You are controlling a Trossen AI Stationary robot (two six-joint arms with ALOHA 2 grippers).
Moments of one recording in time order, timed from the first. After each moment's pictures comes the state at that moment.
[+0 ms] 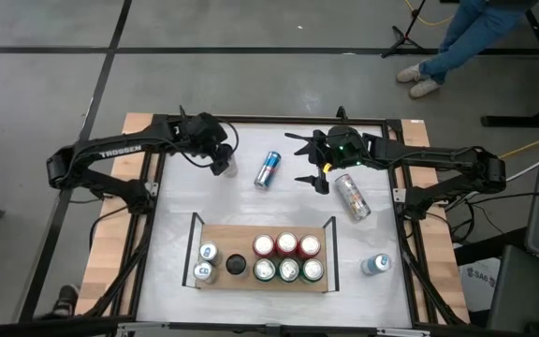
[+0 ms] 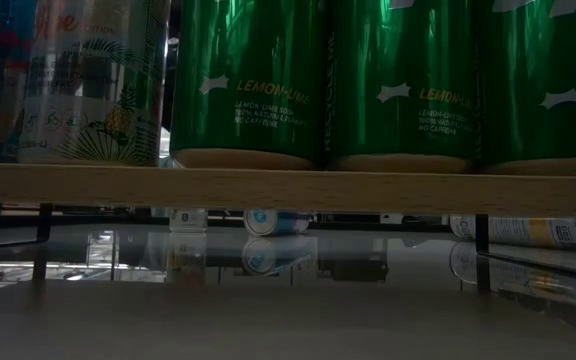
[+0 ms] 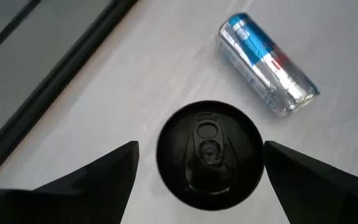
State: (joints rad) left arm 0.46 1.24 0.95 -0.65 -0.11 -0.10; right arm -0.24 1.30 0.98 -0.24 -0.19 -0.24
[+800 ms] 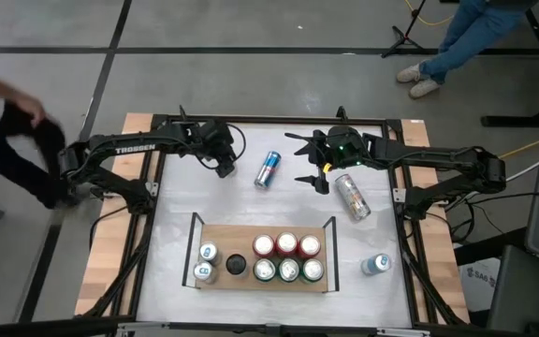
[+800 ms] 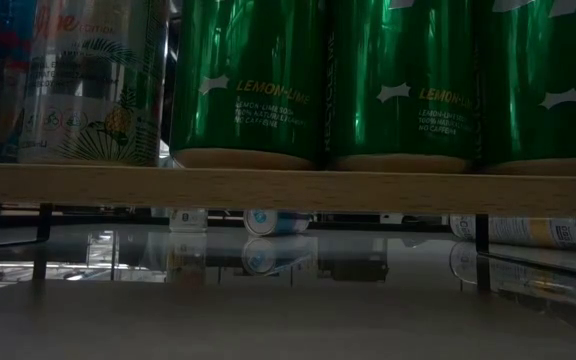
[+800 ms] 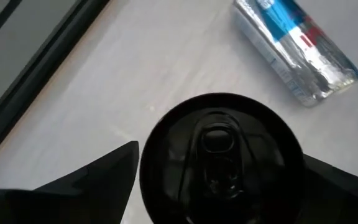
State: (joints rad) left arm 0.45 1.36 0.95 -0.64 -0.15 -0.11; right arm -0.24 1.30 0.98 -0.23 -0.19 -0.24
